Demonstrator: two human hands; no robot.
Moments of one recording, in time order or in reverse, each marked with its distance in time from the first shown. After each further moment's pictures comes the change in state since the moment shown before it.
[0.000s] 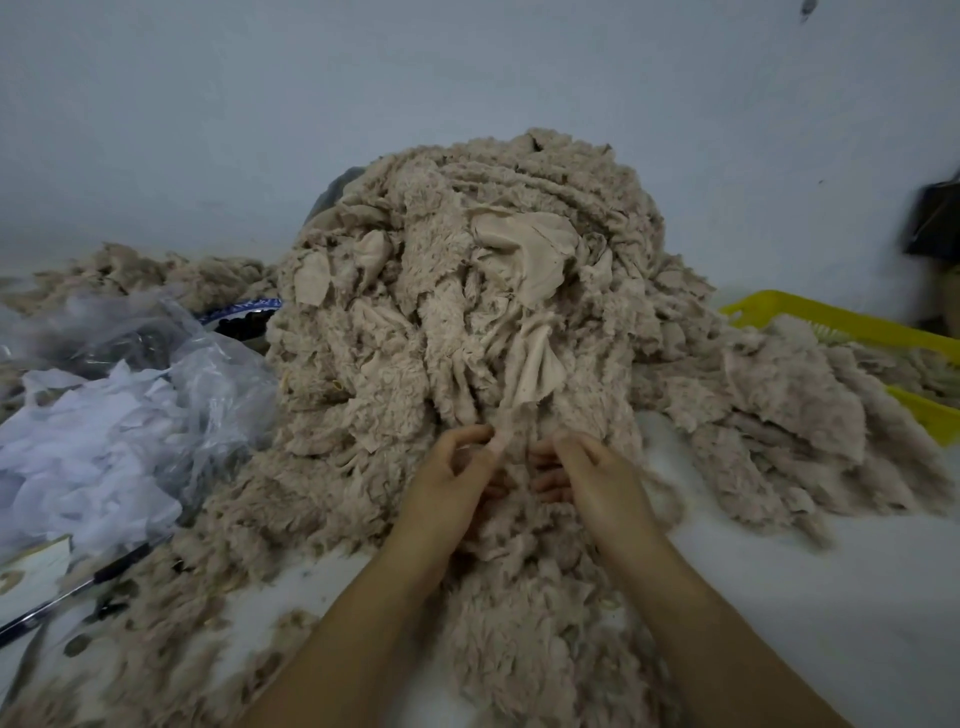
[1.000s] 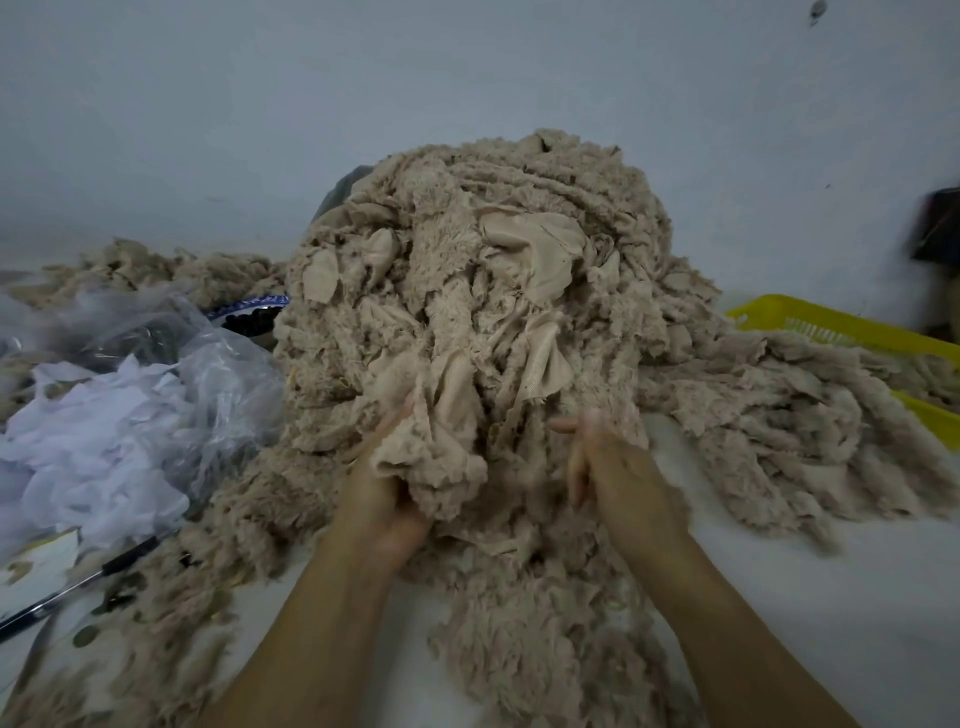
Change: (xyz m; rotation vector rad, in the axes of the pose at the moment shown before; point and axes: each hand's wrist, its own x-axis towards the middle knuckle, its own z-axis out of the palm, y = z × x) left_hand 0.003 0.016 -0.038 -0.831 -0.045 -0.099; right_hand -0.016 -0.018 -0.010 -0.186 -0.078 -0.285
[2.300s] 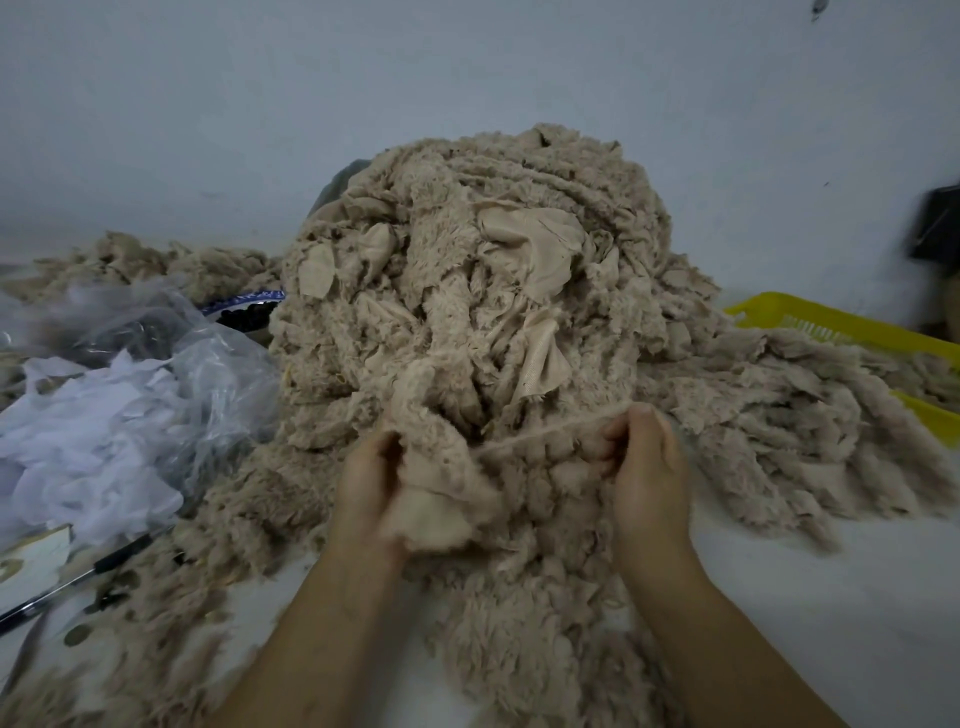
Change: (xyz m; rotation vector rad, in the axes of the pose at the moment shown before) left_hand 0.002 0.003 0.000 -0.363 -0.177 -0.311; right_hand 0.005 0.006 0.004 0.230 0.472 0.134
